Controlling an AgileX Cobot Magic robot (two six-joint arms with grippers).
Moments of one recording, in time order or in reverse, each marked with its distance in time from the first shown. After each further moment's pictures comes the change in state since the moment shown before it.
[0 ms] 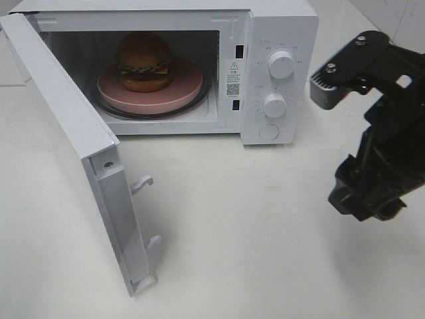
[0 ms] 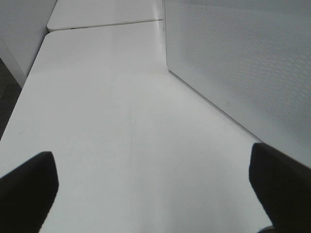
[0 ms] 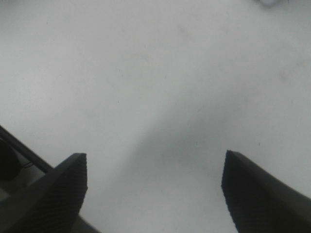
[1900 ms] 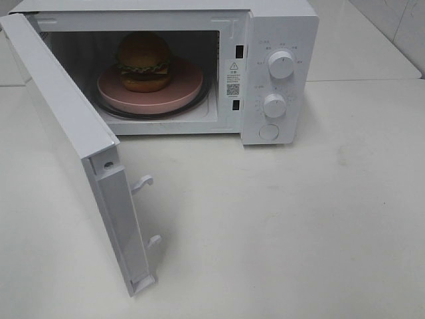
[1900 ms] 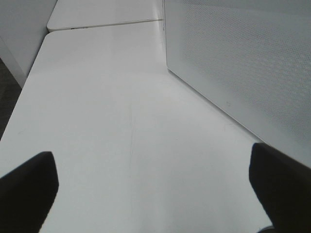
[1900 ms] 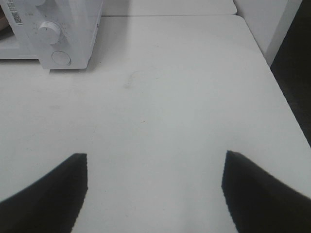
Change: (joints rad) left arm 0.000 0.000 0.000 0.000 0.000 0.000; right arm -0.558 -1.200 0.303 0.061 0.192 0.139
